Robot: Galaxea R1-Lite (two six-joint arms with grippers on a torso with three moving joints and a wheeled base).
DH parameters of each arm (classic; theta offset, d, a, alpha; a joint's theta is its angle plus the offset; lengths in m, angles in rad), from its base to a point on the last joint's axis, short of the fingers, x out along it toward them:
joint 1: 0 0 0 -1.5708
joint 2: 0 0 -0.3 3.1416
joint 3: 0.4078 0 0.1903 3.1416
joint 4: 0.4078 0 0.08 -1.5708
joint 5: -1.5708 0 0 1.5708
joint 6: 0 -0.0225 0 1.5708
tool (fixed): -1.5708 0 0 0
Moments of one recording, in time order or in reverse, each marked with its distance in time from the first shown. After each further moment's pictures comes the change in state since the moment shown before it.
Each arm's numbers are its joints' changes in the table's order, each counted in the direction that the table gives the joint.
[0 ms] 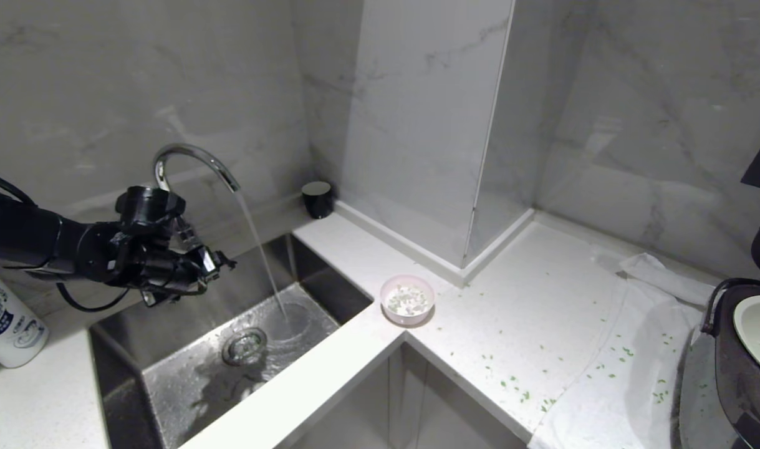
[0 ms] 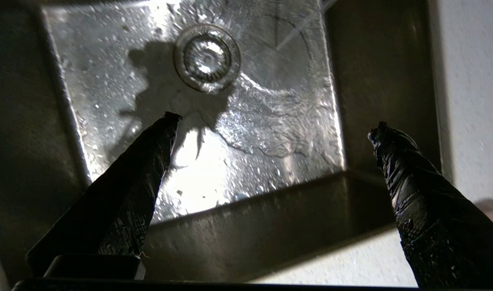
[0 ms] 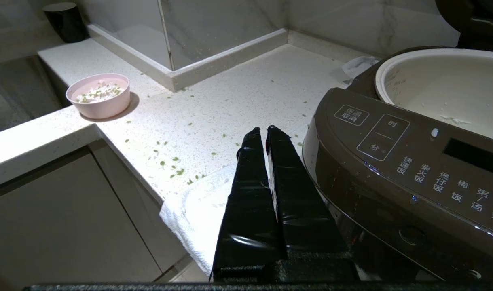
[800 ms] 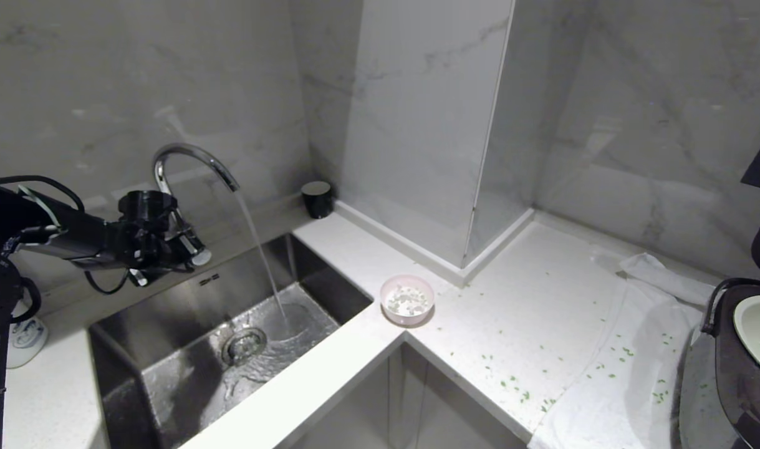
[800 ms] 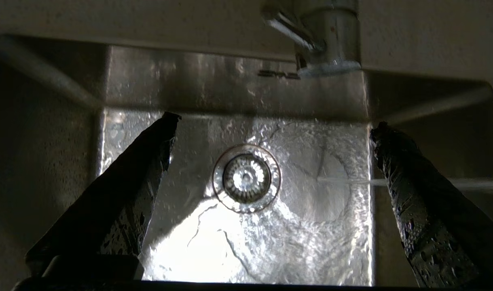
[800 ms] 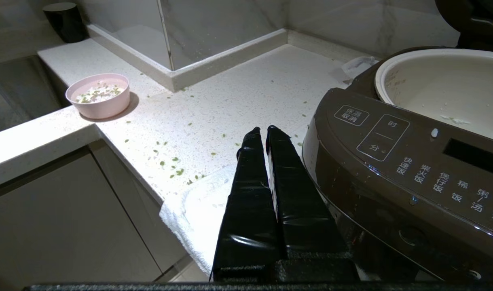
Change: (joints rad) left arm 0.150 0.359 0.395 -0.076 -0.172 -0.001; right arm 0.000 0.000 0.000 0.000 0.000 0.000
